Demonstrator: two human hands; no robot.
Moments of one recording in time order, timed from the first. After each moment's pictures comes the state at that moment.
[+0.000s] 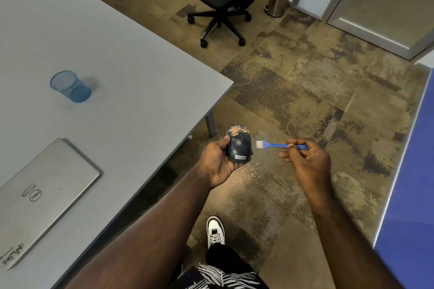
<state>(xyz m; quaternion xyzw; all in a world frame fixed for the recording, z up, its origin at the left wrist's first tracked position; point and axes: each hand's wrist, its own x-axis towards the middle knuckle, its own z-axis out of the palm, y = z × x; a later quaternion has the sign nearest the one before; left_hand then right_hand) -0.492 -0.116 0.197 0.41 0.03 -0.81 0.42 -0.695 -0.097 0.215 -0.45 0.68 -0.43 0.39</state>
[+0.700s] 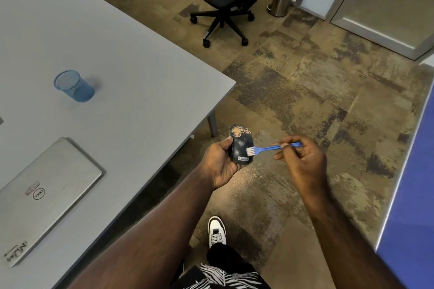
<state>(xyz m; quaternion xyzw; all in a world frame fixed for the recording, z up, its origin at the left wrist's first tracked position) -0.495 -0.114 0.204 0.42 0.03 -0.80 0.43 -0.679 -0.095 0.229 -0.54 0.62 -0.44 0.36</state>
